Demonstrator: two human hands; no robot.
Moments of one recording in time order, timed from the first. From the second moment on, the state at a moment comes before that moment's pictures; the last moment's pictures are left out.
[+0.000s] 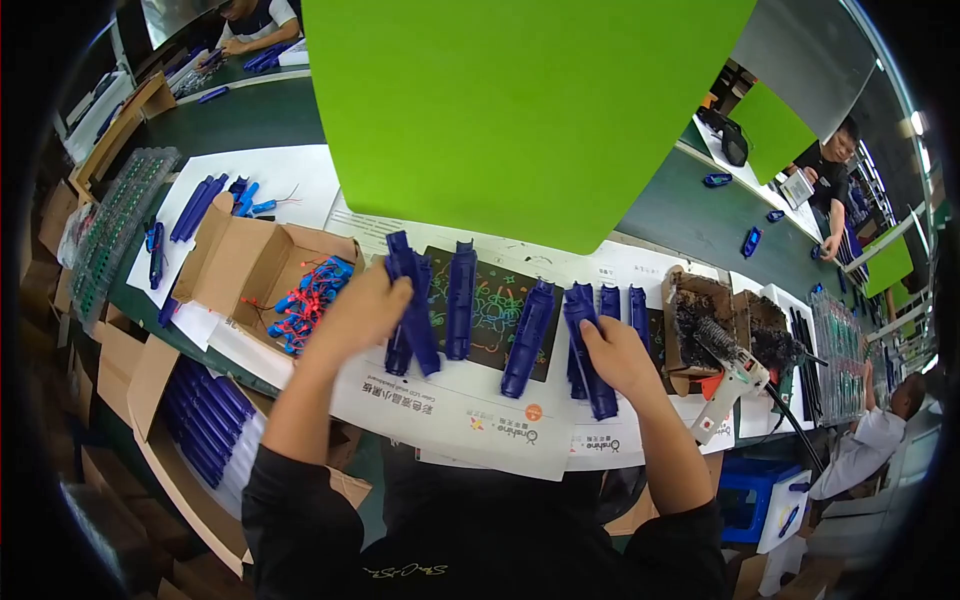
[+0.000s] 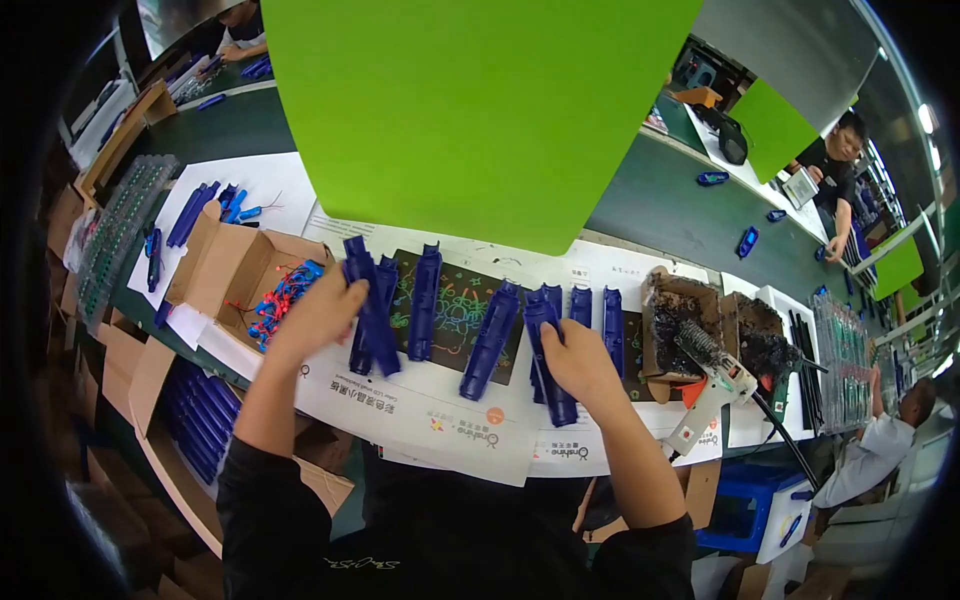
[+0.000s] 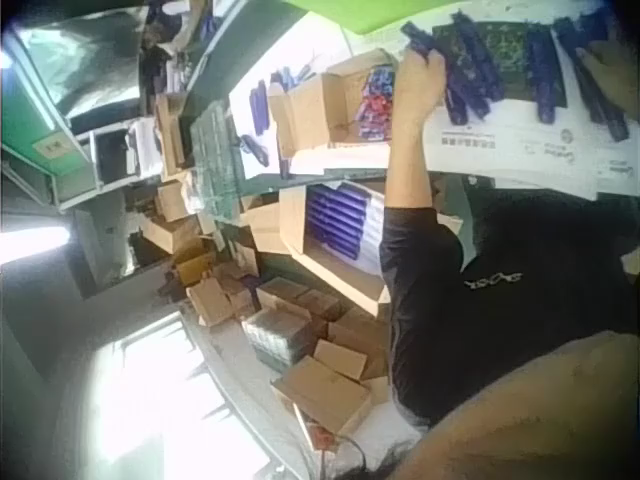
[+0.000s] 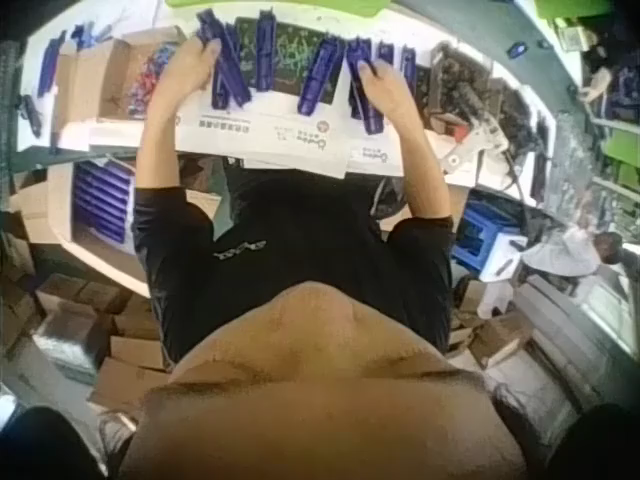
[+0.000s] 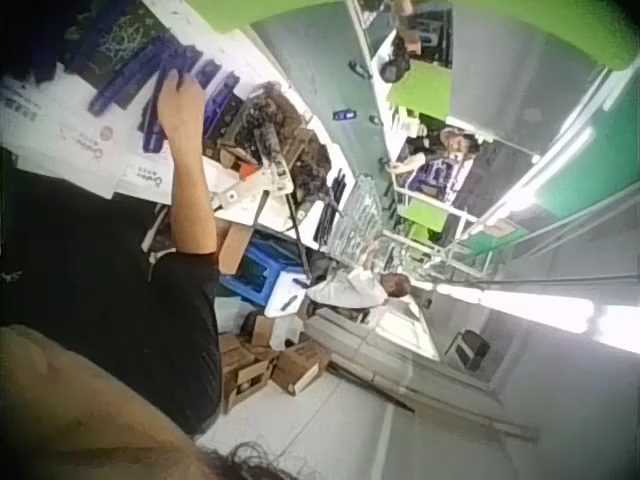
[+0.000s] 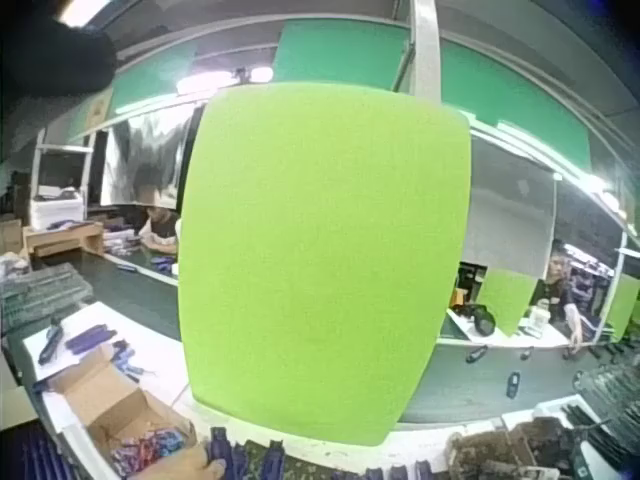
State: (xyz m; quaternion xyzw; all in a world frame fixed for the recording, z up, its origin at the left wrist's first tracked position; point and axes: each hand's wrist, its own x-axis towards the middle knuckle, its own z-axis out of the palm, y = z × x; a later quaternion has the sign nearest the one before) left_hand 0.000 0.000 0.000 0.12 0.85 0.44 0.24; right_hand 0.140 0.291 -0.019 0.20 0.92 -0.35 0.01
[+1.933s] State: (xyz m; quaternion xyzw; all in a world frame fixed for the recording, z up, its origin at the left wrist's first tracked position) left_hand 0.123 0.184 -0.040 -0.03 0.28 0.76 0.58; right_hand 0.349 0.358 0.112 0.24 0.67 -0.67 -0.21
